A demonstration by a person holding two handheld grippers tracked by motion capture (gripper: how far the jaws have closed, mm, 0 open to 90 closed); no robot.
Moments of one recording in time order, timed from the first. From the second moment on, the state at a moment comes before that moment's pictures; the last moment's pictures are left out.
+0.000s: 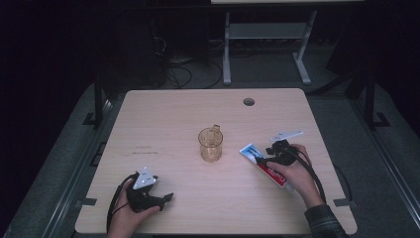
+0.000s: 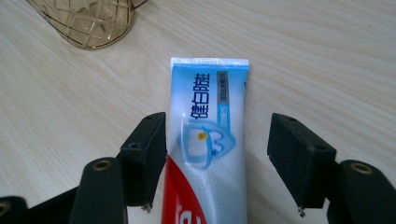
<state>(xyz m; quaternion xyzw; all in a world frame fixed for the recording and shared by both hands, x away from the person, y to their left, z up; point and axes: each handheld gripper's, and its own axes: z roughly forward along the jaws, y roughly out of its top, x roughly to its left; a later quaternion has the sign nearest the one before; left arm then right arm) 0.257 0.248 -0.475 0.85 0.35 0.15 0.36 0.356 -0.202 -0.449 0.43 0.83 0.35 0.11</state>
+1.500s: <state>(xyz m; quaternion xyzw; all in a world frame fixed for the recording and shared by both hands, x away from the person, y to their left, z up) 0.256 0.248 -0.475 0.85 0.35 0.15 0.36 0.384 -0.158 -0.453 0.42 0.88 0.23 0.10</state>
